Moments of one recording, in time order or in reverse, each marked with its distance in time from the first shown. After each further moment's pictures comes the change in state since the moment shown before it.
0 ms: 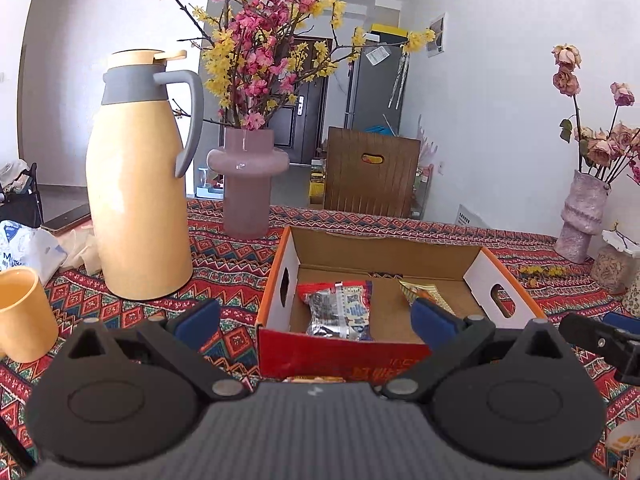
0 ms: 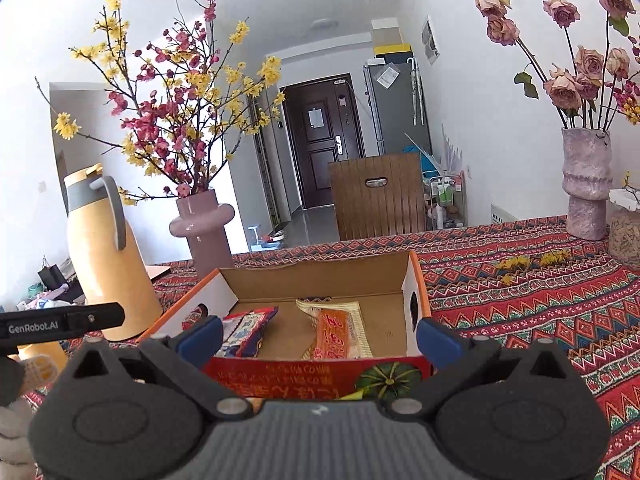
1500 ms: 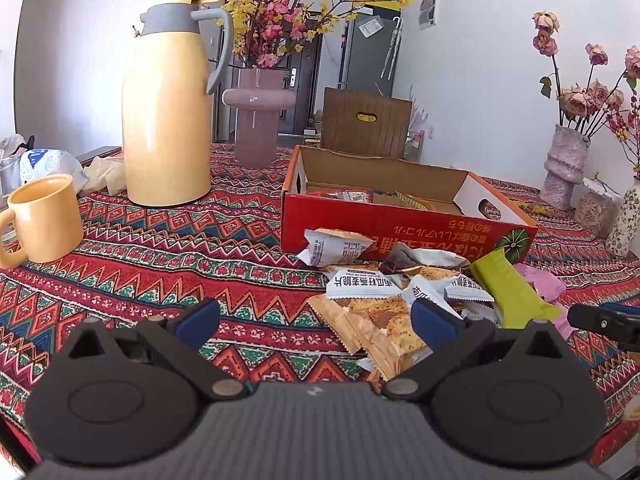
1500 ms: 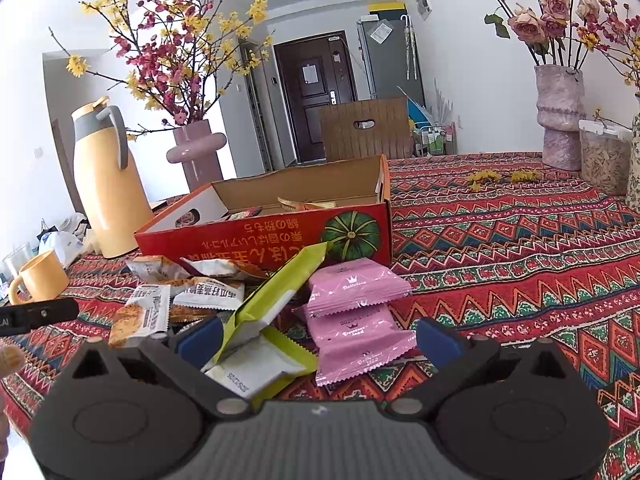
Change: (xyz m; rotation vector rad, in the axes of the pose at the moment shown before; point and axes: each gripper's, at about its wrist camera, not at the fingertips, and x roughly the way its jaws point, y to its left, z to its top) left arm -0.053 0.027 -0.090 0.002 0.082 -0.027; right arm -0.049 -0.022 -0.086 0.007 0.138 -0.015
